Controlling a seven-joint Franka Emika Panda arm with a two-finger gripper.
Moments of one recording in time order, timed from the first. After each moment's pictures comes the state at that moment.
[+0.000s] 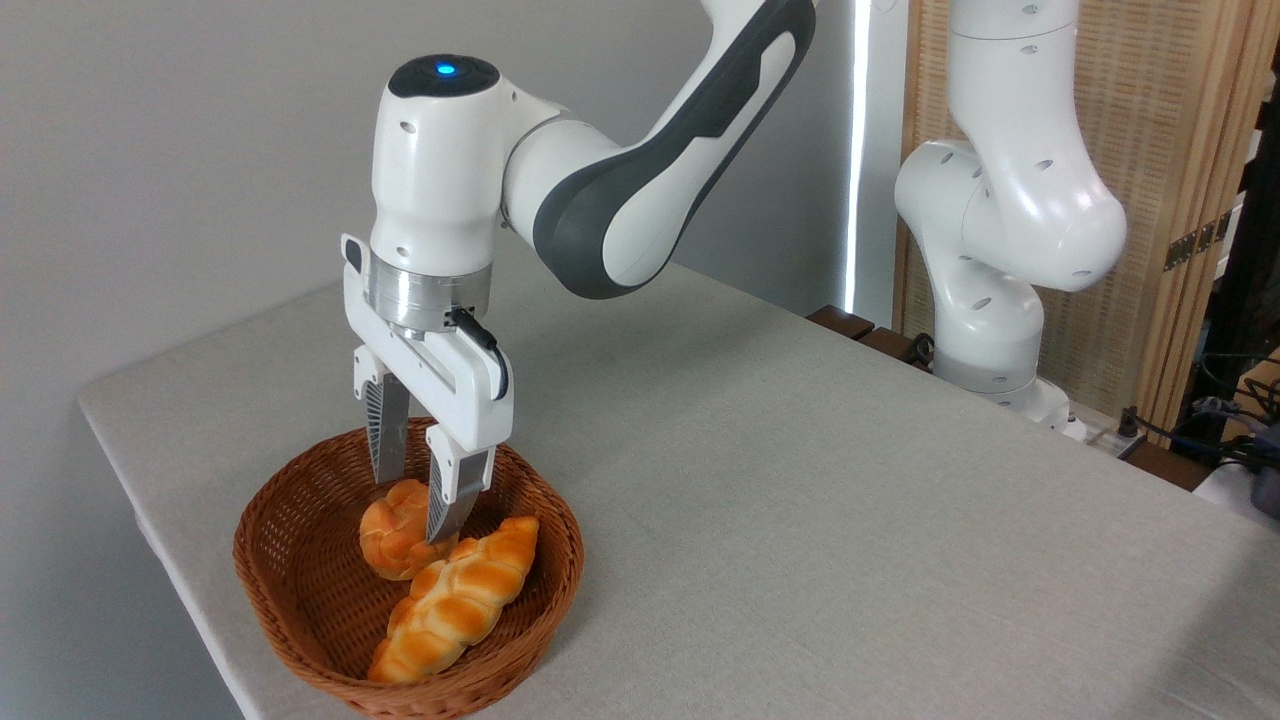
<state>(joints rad) -0.16 0.08 -0.03 -2.04 -0.21 2.39 0.70</state>
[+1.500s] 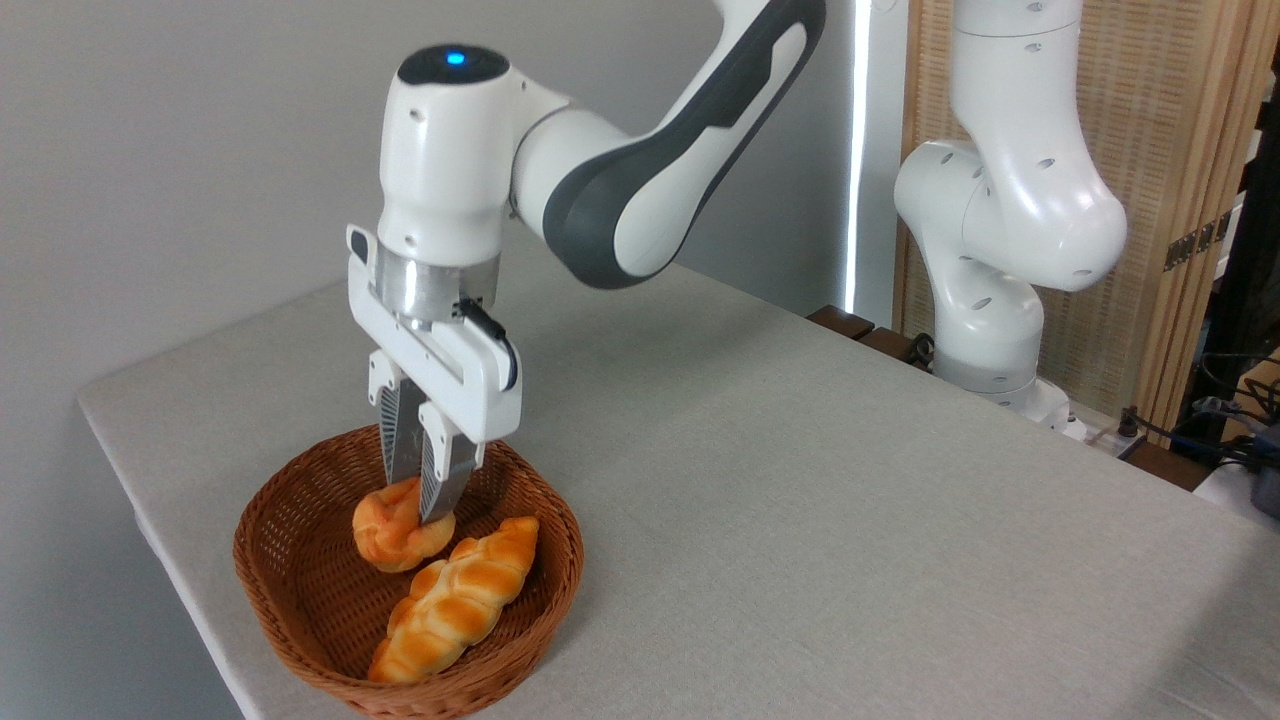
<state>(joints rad) -0.15 0.04 -0.02 -2.04 -0.21 2.38 0.70</state>
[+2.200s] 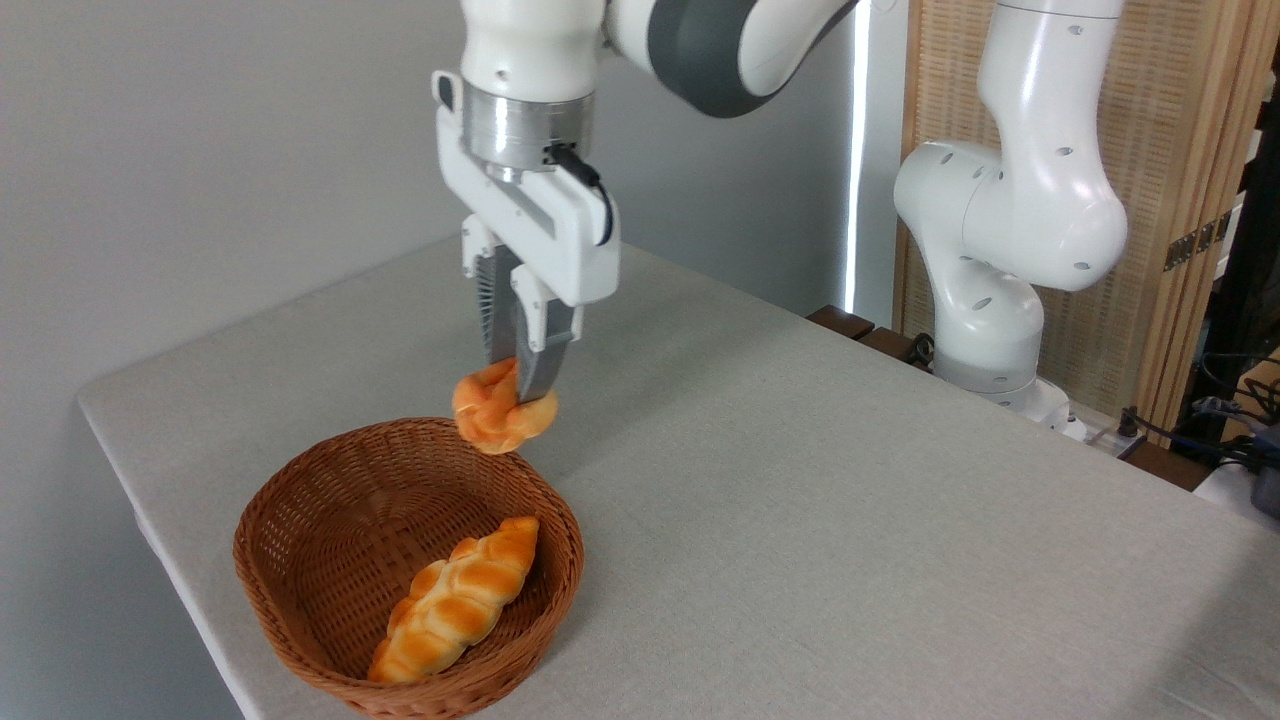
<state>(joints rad) -0.15 -0.24 0.06 -2.08 -0.21 2.00 0.85</state>
